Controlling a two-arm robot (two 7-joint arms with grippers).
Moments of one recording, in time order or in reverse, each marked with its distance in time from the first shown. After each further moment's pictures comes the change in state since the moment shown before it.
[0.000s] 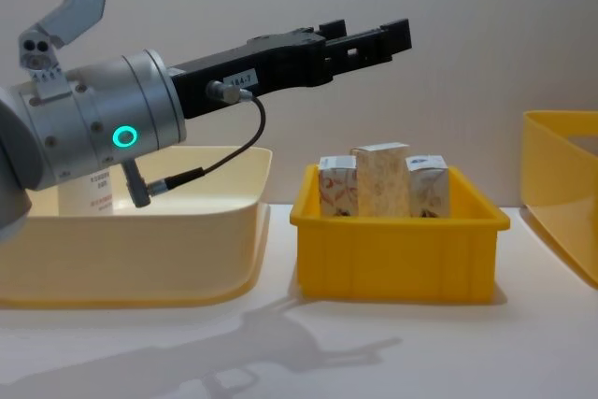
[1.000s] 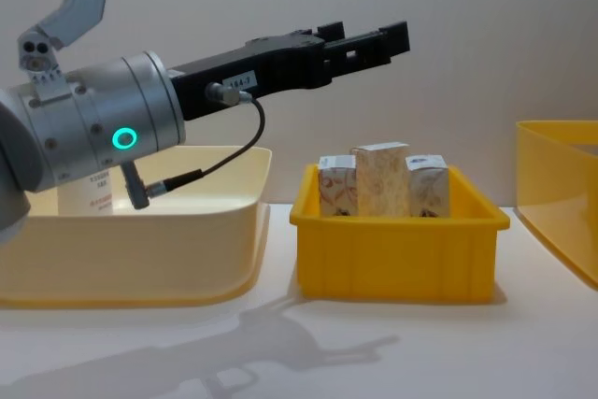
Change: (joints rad) left arm 0.005 0.002 0.000 -0.005 0.006 0.000 0.014; right arm -0.012 -0.012 0.038 -0.005 -0.002 -0.397 0.012
